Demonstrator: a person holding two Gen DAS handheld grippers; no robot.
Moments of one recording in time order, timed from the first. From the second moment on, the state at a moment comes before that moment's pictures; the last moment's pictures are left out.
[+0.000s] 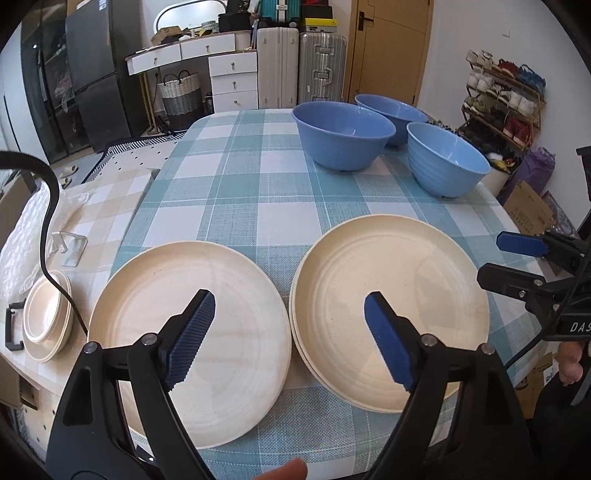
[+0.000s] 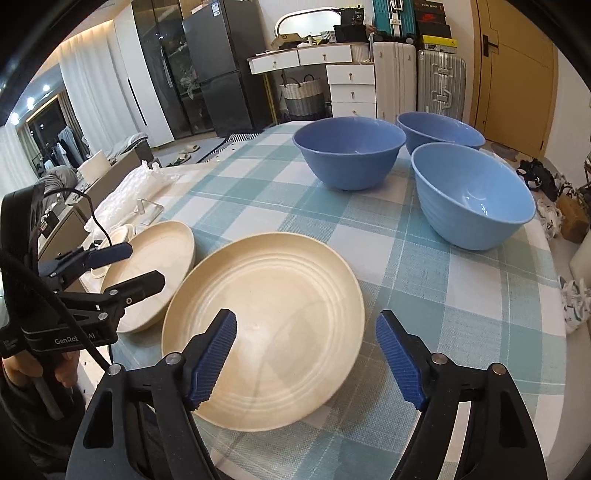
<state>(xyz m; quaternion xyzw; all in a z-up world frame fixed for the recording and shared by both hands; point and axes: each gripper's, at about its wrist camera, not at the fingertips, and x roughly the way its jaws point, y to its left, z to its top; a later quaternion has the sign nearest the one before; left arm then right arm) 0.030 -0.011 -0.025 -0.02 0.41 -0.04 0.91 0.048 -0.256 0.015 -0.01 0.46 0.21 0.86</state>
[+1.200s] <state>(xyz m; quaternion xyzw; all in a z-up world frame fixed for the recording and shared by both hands) -0.018 0.073 0.012 -0.09 0.38 0.03 0.92 0.094 -0.196 0.043 0.00 0.45 0.28 0.85</state>
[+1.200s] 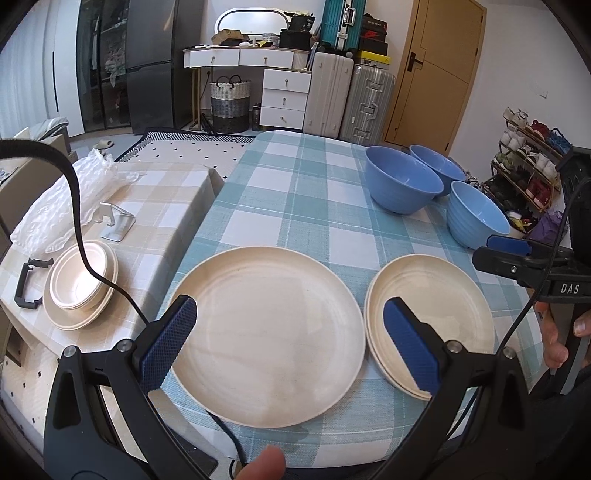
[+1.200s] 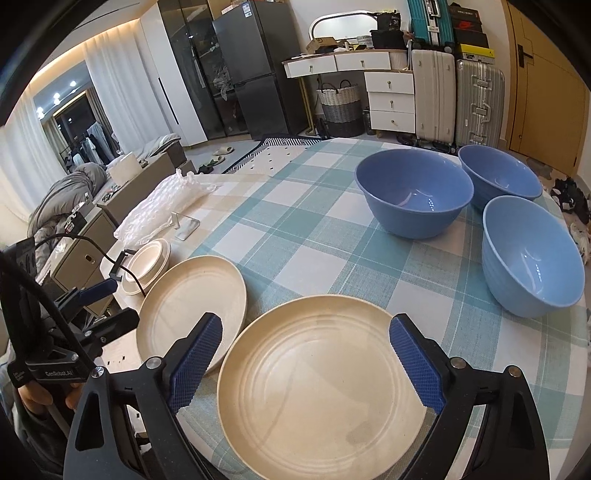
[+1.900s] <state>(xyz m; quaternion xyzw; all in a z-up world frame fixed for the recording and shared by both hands) -0.023 0.115 -0.004 -0.09 0.39 0.07 0.91 0.111 -0.152 0.035 -0.02 0.46 0.33 0.82</state>
